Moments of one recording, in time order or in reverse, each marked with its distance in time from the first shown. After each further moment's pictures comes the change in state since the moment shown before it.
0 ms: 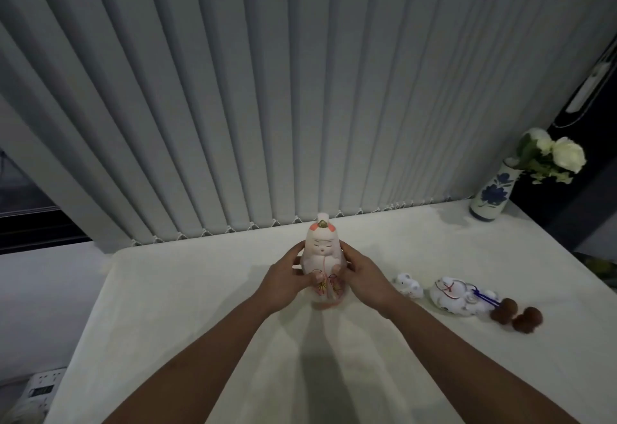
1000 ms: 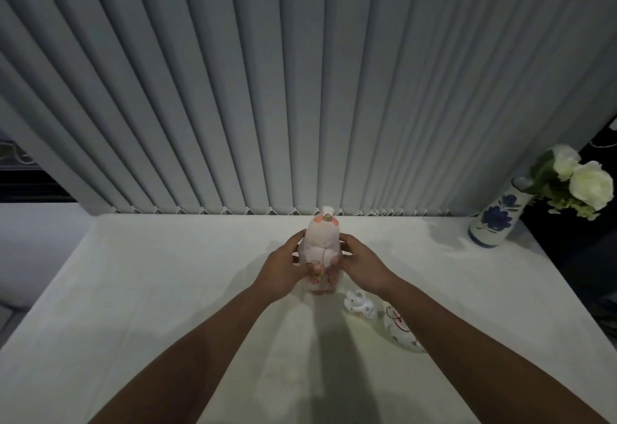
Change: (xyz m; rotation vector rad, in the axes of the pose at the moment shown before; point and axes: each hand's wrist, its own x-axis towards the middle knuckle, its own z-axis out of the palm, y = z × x) left_hand 0.065 0.031 0.113 0.106 0.247 -0.032; right_hand 0.067 0.060 -0.127 -0.110 -0.186 0.013
